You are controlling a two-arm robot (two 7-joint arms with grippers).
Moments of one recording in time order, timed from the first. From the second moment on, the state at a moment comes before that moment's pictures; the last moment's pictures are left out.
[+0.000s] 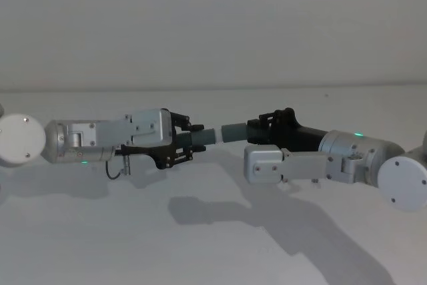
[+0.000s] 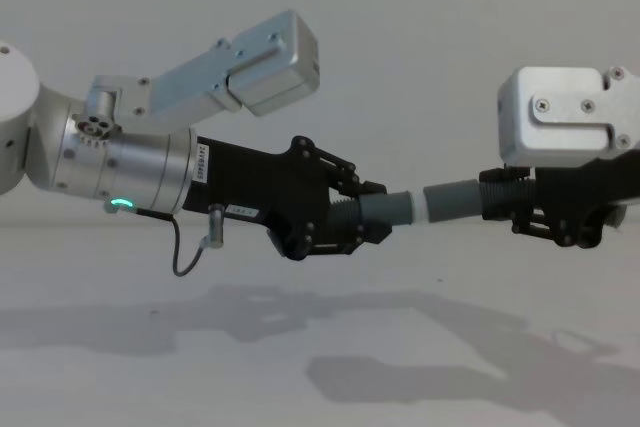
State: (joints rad) left arm -0.83 0.37 0.78 -1.06 0.00 -0.41 -0.80; right arm 0.54 0.66 -0.67 -1.64 -0.53 0.05 0.51
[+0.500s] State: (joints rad) left arm -0.83 0.37 0.78 -1.06 0.00 -0.41 -0.80; right arm 0.54 0.66 -0.67 -1.64 -0.53 0.04 0.51
